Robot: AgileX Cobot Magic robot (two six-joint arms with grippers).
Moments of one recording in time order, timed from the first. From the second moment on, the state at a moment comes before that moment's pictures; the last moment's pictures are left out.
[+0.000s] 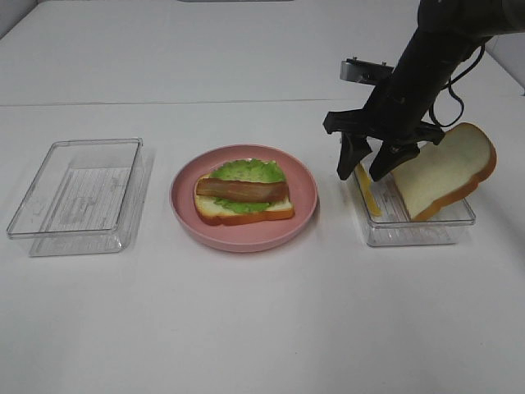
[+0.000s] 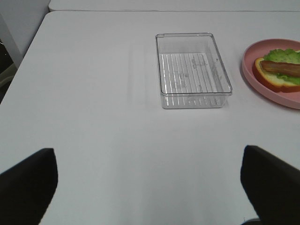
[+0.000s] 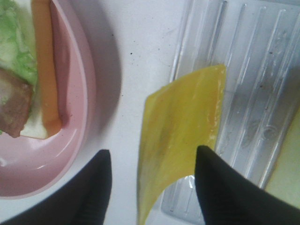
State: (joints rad) left arm 0.01 0.00 -0.52 -0.01 1.08 -0.04; right arm 0.23 2.16 -1.59 0.26 0.95 -0.13
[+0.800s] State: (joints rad) left arm 0.01 0.00 -0.52 -0.01 1.08 -0.04; right arm 0.23 2.16 -1.59 0.22 0.95 -0.09
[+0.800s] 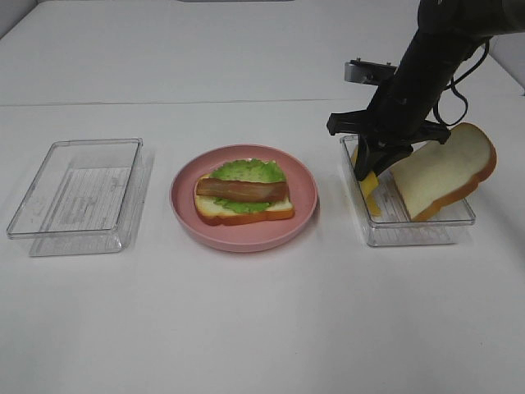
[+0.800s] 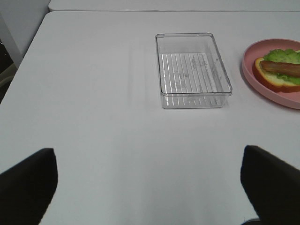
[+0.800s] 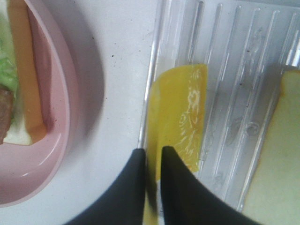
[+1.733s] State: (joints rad) left arm 0.01 0.00 -0.52 -0.01 1.08 -0.04; right arm 0.23 1.89 -1.55 0.70 1.03 -0.25
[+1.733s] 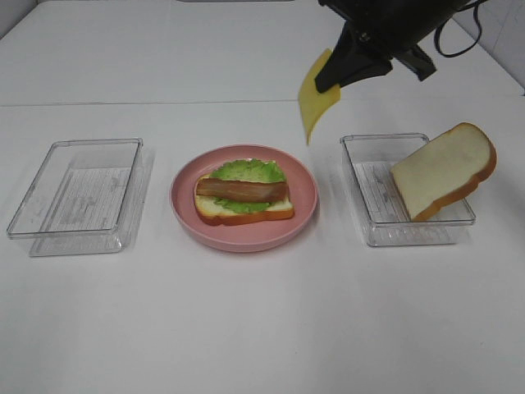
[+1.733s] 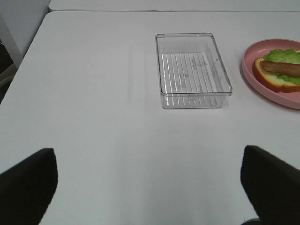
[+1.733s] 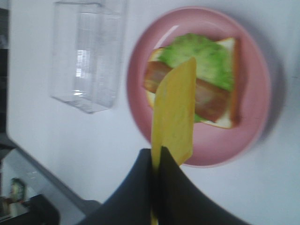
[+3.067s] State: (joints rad) left arm 0.01 0.00 -0.52 -0.01 1.08 -0.04; right arm 0.34 2.29 -1.47 1.30 0.88 -0.59
